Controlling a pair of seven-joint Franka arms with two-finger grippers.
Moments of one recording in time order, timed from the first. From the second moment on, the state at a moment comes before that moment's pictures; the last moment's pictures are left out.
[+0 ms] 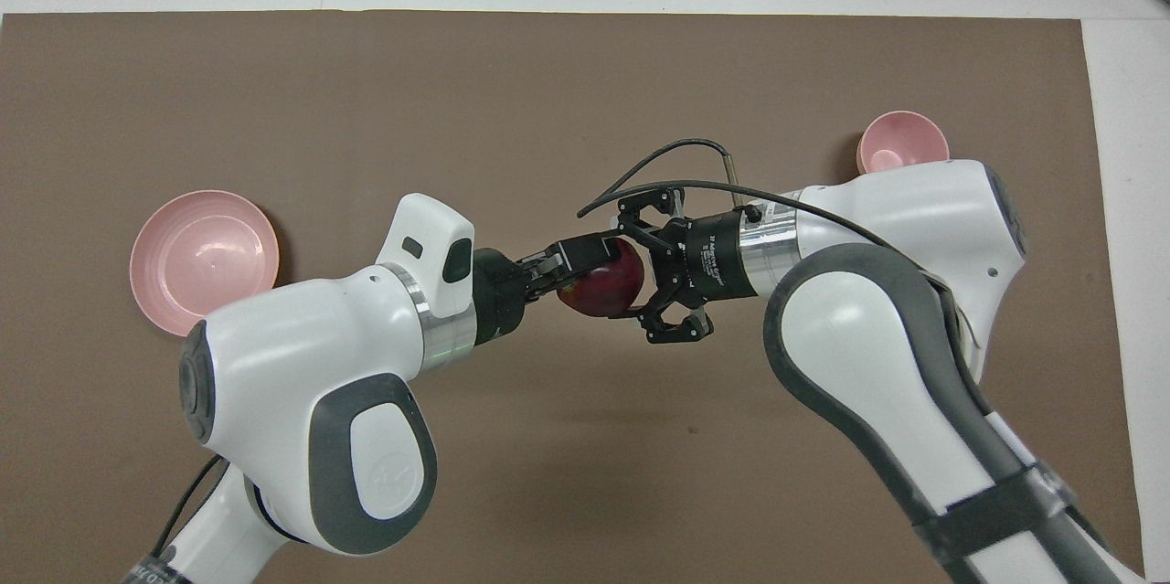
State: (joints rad) left arm -0.32 -0.04 -0.34 -2.10 -0.99 2.63 -0.23; right arm 0.44 0.09 -0.08 -1.95 0.96 2.11 1.16
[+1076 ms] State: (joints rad) left arm -0.18 -0.05 -0.31 -2.10 -0.71 2.42 -0.24; right arm 0.39 0.07 -0.09 -1.94 0.77 2.05 0.98
